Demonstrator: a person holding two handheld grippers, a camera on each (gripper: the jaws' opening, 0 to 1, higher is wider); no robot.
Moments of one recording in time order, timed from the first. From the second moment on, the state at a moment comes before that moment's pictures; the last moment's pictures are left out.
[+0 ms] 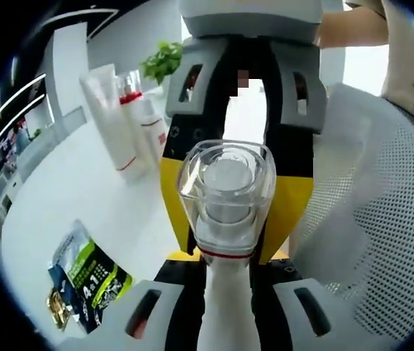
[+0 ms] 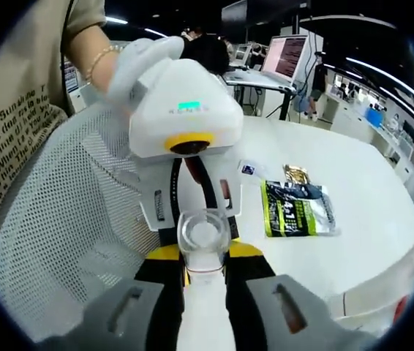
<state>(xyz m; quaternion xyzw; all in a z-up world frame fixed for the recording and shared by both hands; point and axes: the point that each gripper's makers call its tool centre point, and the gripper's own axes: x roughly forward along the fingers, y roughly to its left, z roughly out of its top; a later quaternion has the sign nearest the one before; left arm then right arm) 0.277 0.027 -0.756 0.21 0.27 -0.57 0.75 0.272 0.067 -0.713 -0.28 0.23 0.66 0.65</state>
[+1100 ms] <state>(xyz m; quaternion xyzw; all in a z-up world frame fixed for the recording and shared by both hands) 0.309 0.008 -0.759 0.22 0.25 -0.60 0.73 0.301 0.026 -0.714 -0.16 0.27 0.56 0.76</state>
